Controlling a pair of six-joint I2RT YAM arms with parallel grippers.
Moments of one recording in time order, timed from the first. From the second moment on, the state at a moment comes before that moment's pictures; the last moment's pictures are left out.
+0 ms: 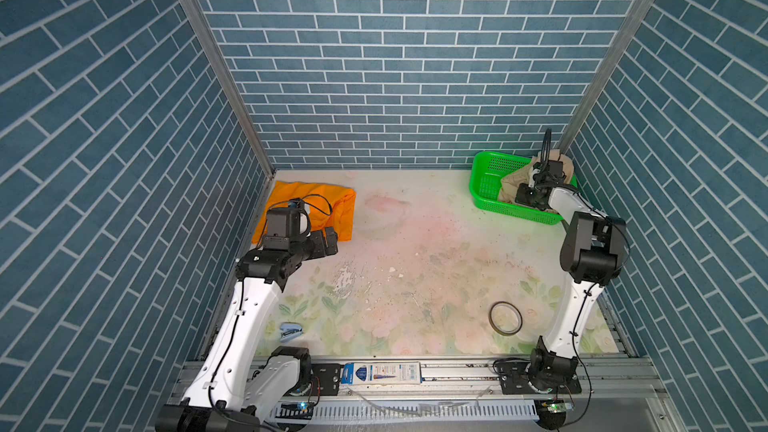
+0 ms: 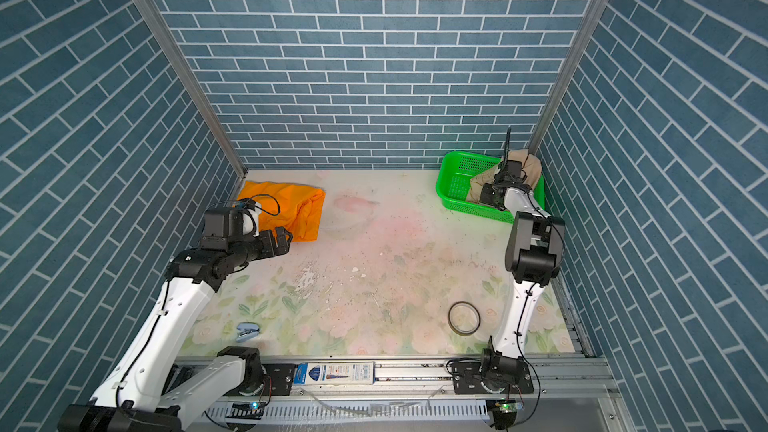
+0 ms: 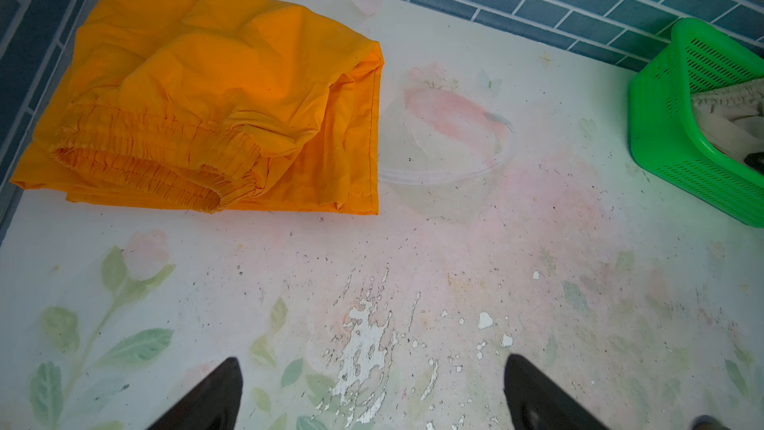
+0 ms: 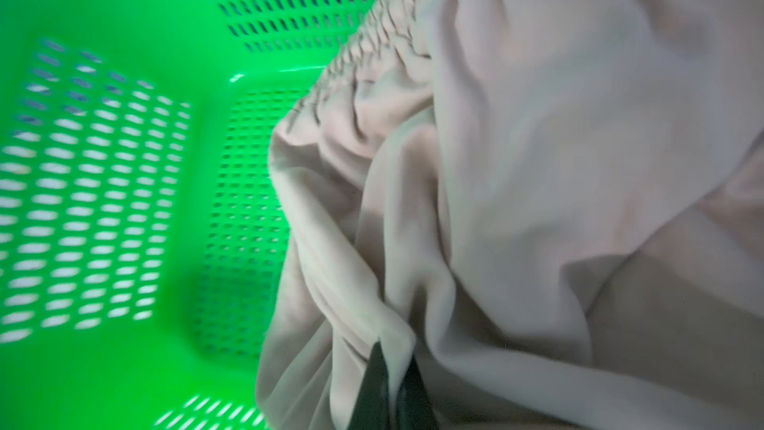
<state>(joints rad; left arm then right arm) -0.09 0.98 0.96 -0.75 0.11 -0.28 -0.11 2.06 1.60 -0.37 -0.17 0.12</state>
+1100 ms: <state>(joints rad) -0.09 0.84 0.87 -0.68 0.11 -0.31 0.47 1.61 2.14 -0.42 -0.83 0.38</state>
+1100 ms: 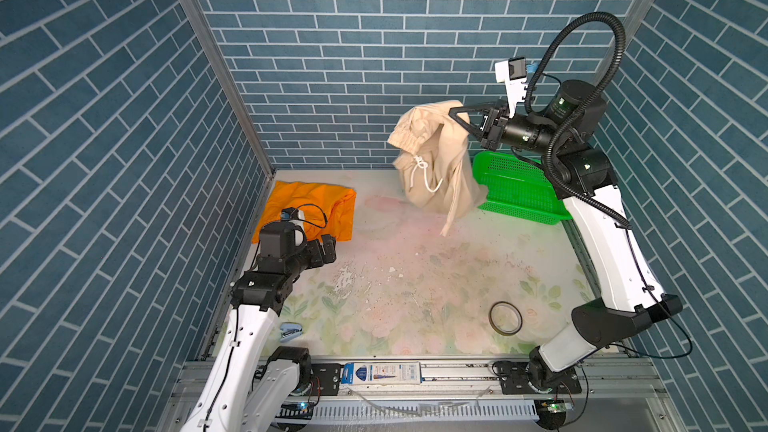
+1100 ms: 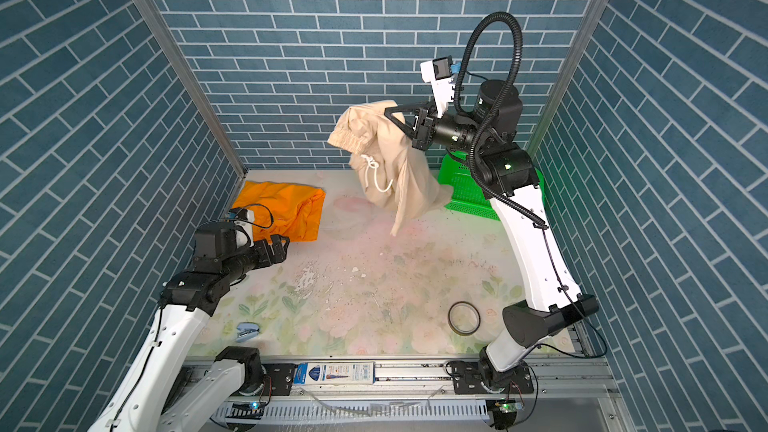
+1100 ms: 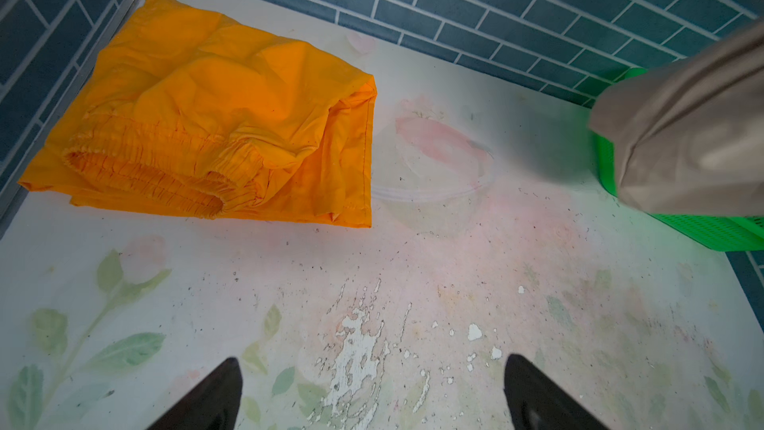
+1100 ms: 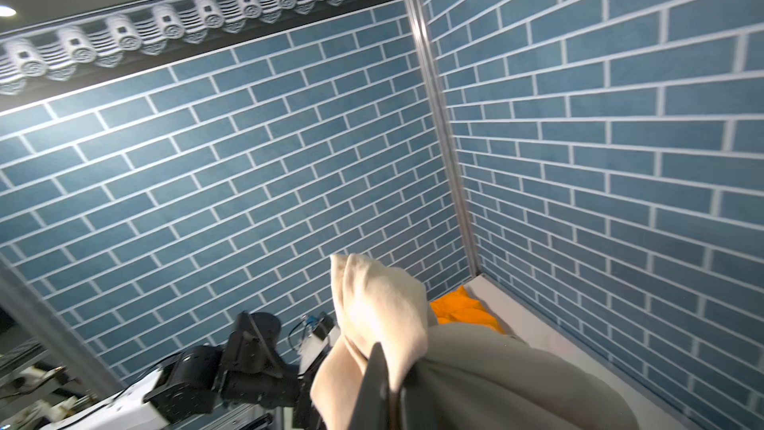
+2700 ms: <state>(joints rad) -0.54 1.53 0.92 -0.28 0.36 -0.38 0.36 1.33 1.35 -0.79 -0.26 0.03</state>
